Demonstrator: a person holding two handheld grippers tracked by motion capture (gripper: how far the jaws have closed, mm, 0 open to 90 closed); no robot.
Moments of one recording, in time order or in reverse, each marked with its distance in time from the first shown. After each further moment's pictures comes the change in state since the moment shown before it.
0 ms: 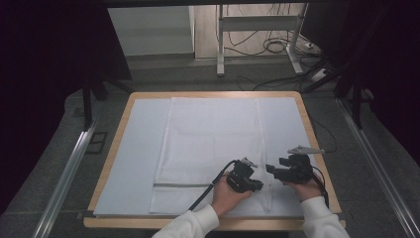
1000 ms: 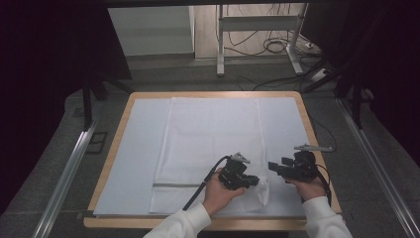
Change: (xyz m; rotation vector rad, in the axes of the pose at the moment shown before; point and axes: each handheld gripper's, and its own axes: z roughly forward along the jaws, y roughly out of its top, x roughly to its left) left arm -0.001 0.002 -0.037 -0.065 -0.020 0.034; right arm -0.006 0.006 -0.011 -0.011 0.046 0.130
